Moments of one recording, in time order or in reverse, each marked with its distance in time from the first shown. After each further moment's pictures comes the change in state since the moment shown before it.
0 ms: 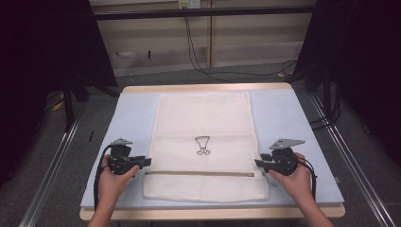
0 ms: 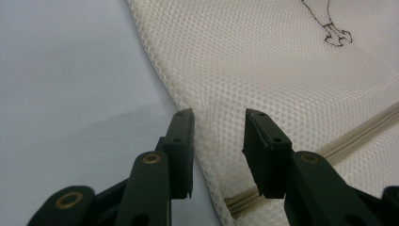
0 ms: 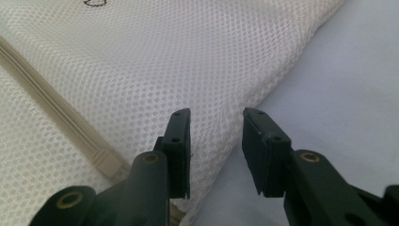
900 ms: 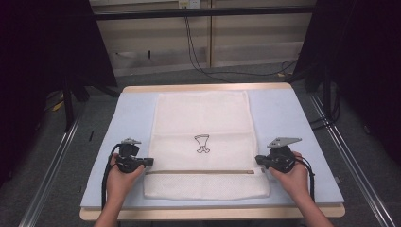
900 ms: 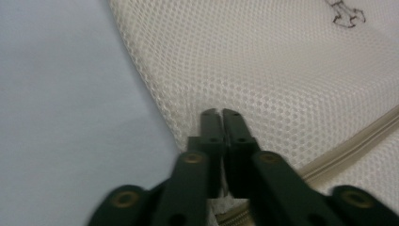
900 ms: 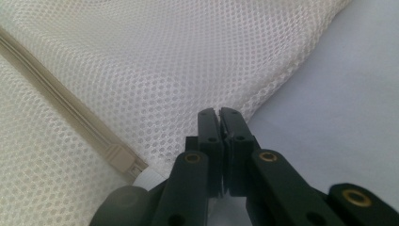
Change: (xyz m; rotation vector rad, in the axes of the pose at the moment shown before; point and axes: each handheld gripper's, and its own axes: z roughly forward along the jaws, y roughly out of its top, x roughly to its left) left arm -0.011 0.006 0.014 0.039 0.033 0.009; right arm -0.003 0.003 0.008 0.020 0.032 -0.001
